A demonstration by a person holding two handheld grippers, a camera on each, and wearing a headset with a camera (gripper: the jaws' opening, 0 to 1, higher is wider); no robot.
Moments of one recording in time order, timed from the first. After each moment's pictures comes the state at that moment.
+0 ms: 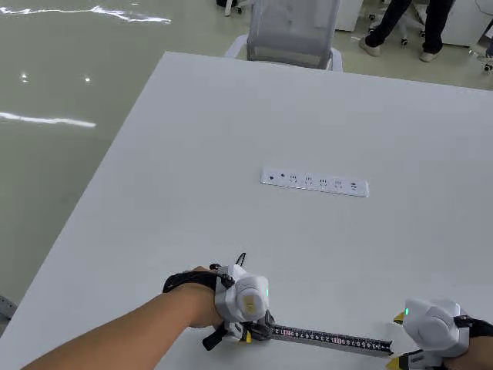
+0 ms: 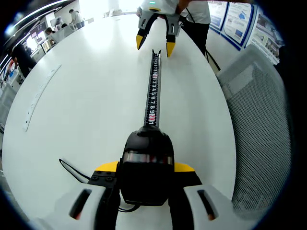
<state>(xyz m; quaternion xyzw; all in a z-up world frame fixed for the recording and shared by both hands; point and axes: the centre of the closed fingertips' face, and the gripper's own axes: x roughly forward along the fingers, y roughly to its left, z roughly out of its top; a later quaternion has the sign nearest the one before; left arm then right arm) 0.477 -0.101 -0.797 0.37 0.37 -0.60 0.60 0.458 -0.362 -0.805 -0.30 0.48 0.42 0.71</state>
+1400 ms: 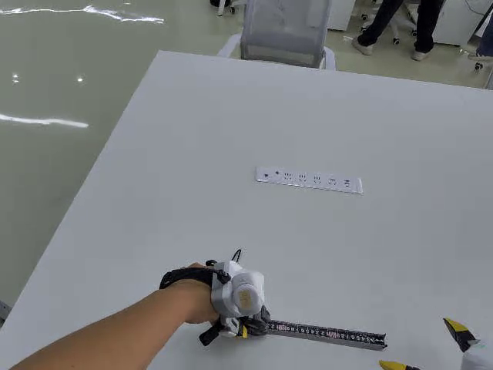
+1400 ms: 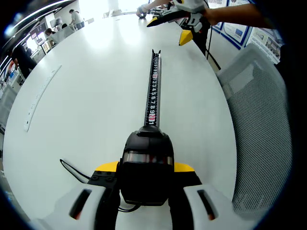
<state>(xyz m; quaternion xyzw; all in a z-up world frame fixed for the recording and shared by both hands) 0.477 -0.102 -0.798 0.37 0.37 -0.60 0.60 0.440 -0.389 -0.743 -0.10 0.30 0.21 0.92</state>
